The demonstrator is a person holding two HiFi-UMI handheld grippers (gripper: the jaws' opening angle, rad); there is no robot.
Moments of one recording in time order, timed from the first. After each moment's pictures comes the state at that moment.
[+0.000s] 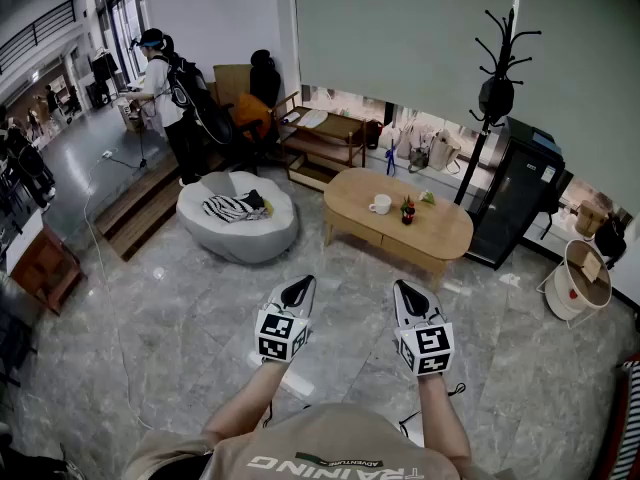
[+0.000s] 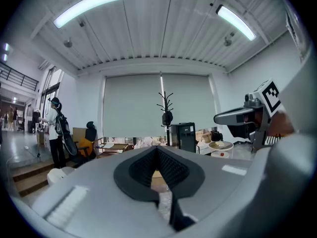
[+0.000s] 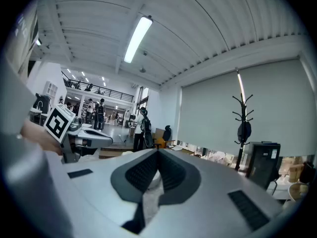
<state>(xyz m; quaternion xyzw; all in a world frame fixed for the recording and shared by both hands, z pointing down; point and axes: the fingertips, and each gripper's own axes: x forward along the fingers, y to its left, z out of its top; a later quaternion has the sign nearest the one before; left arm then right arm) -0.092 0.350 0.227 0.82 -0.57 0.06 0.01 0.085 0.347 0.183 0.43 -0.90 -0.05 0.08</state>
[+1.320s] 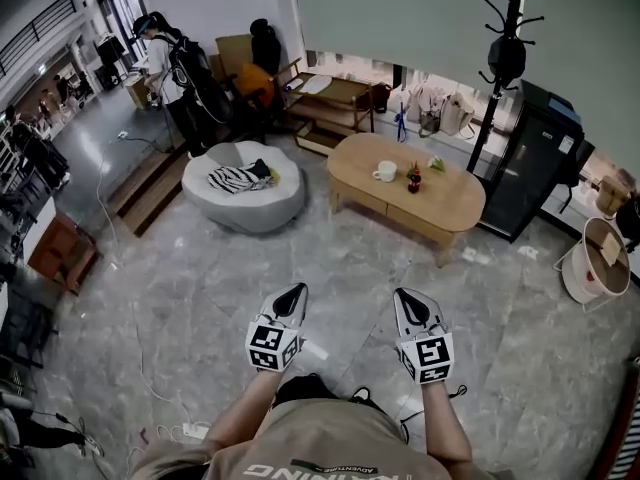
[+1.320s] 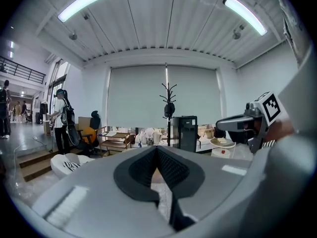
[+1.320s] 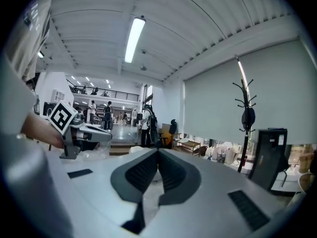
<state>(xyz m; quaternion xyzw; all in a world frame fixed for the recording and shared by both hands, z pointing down) -0.031 0.369 0.277 0.80 -0.59 0.09 0.06 0.164 0.347 0.249 0.39 -0.92 -0.01 0.09</state>
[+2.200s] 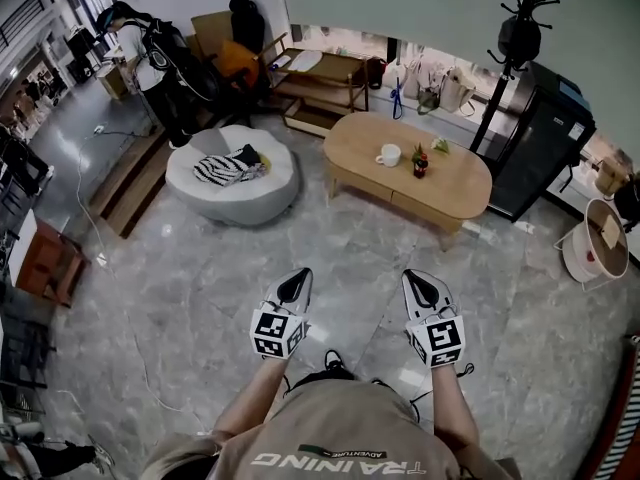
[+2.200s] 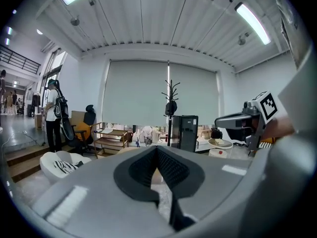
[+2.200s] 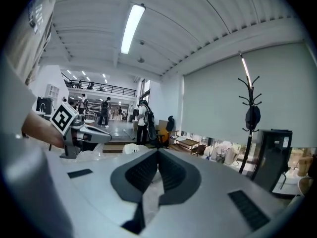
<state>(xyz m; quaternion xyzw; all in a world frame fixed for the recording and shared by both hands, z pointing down) -0.123 0.266 0.313 0.82 -0.56 0.08 0.08 0.075 0.252 0.269 0.40 -0.91 -0.01 0.11</state>
